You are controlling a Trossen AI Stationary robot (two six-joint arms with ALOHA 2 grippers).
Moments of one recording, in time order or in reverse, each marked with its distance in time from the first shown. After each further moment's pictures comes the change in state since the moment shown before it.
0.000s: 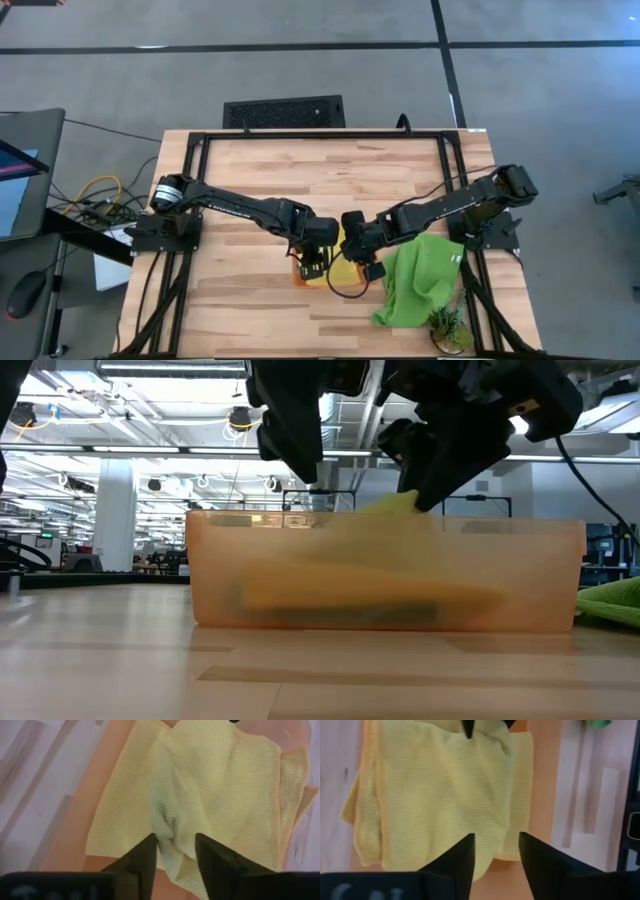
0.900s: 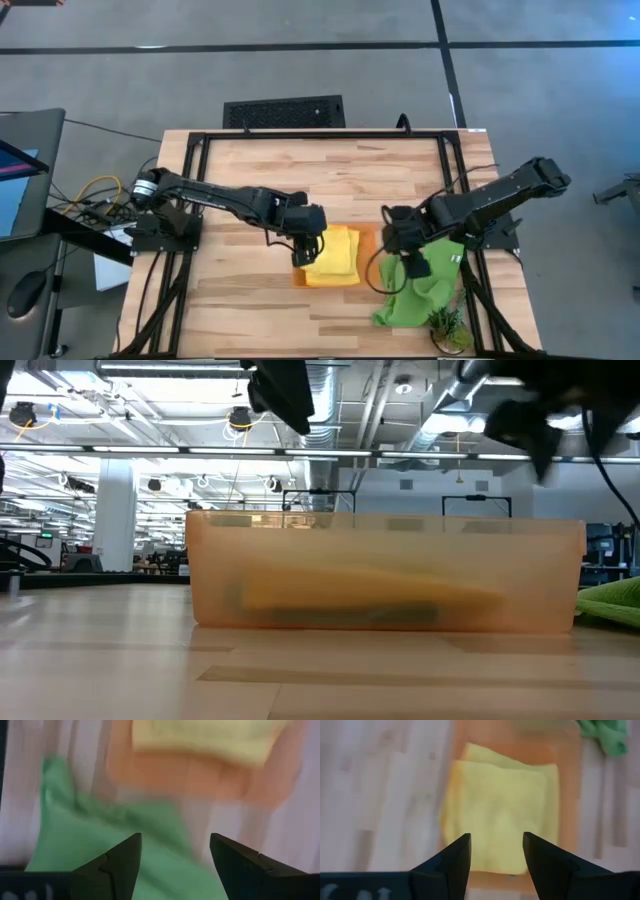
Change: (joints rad) left arm -0.004 -0.154 0.000 -0.057 -0.237 0.059; right arm 0.076 -0.290 -0.033 -0.532 -0.062 0.307
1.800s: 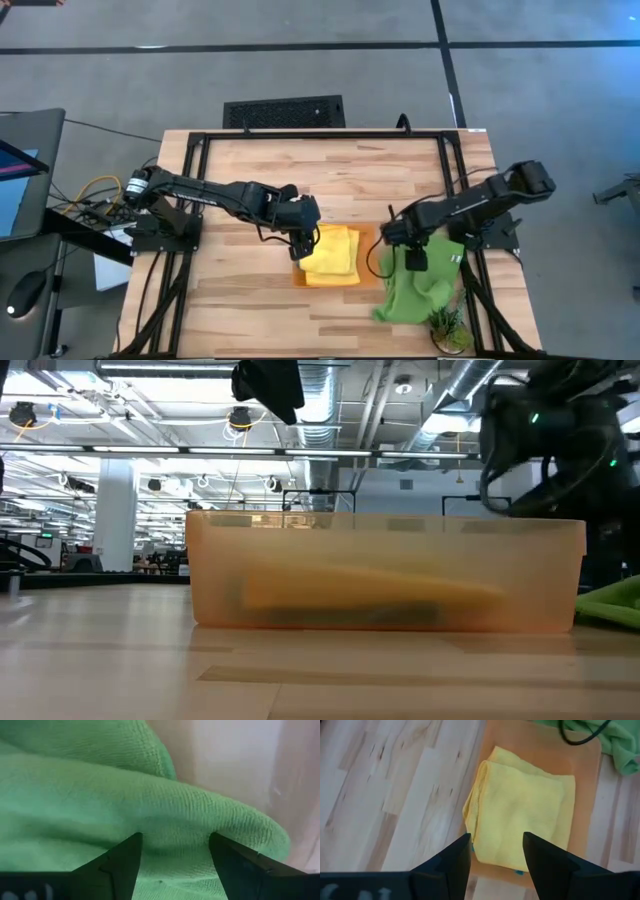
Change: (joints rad) left arm 0.004 -0.057 0.000 -0.055 -0.088 -0.111; right arm -0.132 0.130 -0.363 0.138 -0.083 0.162
